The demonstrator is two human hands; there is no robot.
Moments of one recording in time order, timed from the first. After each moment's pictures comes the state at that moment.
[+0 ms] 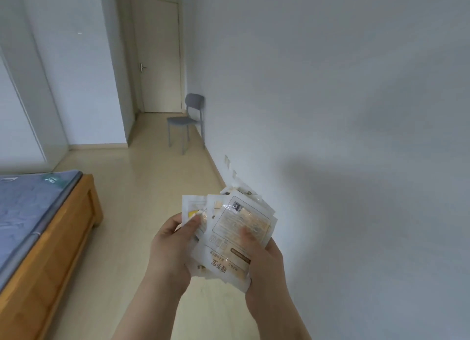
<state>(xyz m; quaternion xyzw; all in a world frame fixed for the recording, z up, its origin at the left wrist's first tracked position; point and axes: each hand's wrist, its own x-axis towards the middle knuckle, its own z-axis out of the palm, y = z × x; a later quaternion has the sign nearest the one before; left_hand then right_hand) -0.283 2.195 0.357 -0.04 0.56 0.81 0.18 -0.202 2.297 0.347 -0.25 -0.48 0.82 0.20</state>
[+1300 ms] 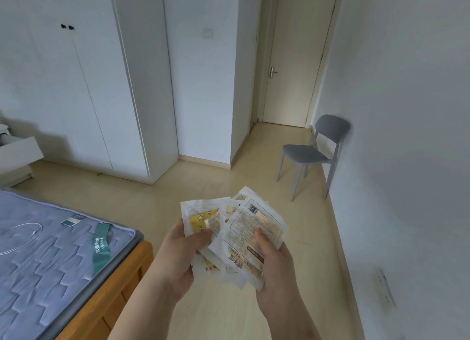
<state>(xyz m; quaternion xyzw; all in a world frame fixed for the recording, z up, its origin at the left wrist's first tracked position) -1.177 2.277 0.352 -0.11 0.53 0.84 0.04 -1.179 2.420 0.328 -0.14 -0.48 0.86 -0.05</state>
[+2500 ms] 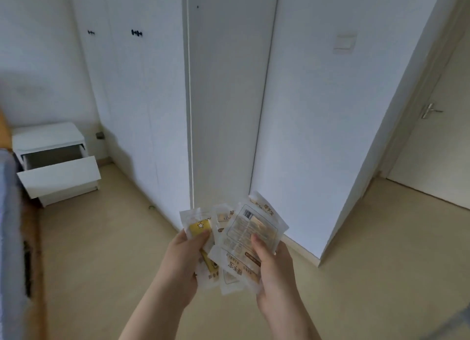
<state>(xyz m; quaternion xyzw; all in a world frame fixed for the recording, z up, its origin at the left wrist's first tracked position) -1.985 2.016 0.350 -0.31 0.44 0.82 -0.19 -2.052 2.130 0.332 -0.03 -0.55 0.79 -0.25</state>
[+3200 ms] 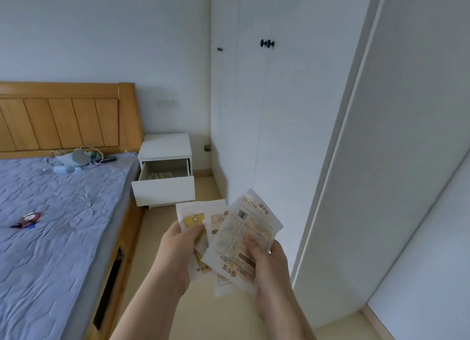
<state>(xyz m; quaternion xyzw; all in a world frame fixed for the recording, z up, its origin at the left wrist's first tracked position) -2.139 1.599 0.364 -0.45 0.38 0.69 -0.41 -2.251 1.672 0.336 0.12 -0.54 0.69 -0.47</state>
